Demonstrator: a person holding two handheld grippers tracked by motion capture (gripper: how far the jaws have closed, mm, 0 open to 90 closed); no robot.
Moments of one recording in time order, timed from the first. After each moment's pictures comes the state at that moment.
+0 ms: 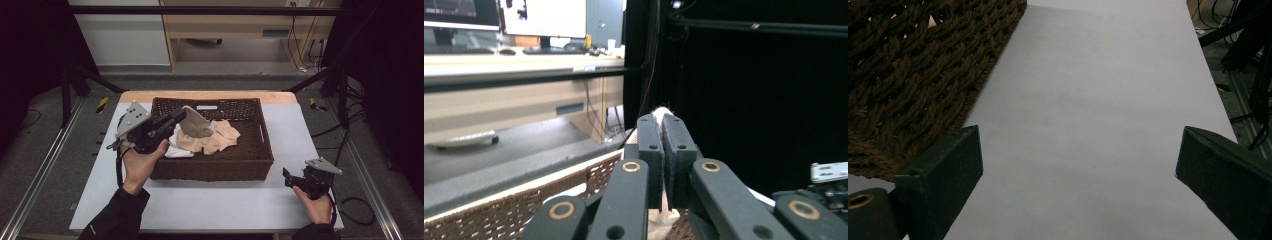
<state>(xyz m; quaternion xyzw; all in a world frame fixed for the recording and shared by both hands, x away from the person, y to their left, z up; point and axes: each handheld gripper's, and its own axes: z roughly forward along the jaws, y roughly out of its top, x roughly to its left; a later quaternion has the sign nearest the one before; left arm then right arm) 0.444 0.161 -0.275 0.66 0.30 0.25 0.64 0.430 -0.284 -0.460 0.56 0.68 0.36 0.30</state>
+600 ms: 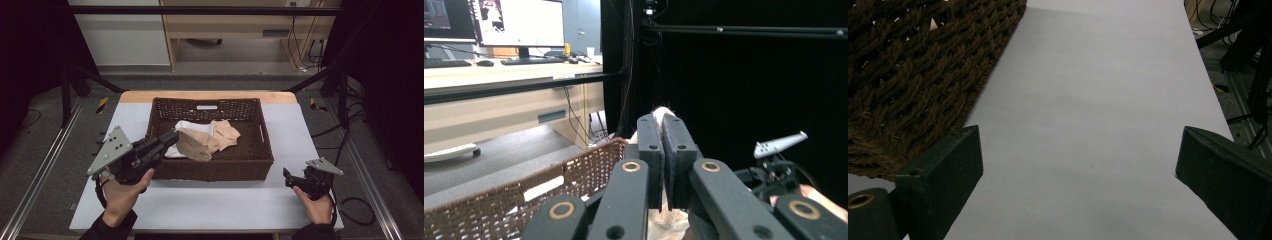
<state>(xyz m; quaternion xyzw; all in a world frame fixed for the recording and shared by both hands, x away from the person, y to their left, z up) 0.380 0.177 -0.276 0.67 0.26 0.24 0.65 0.428 -0.285 -0.459 0.56 0.68 0.36 0.31</state>
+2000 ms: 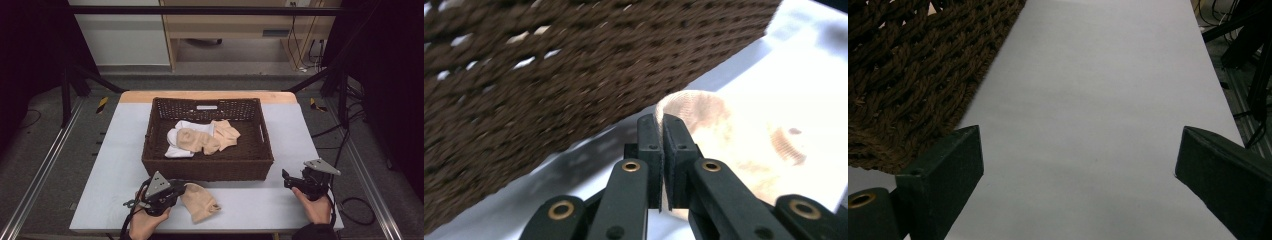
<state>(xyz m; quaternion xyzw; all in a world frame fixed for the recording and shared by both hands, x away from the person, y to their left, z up) 0.392 0.170 -0.457 0.80 0.37 0.15 0.45 0.429 -0.282 -0.462 0.56 0.68 0.35 0.30</state>
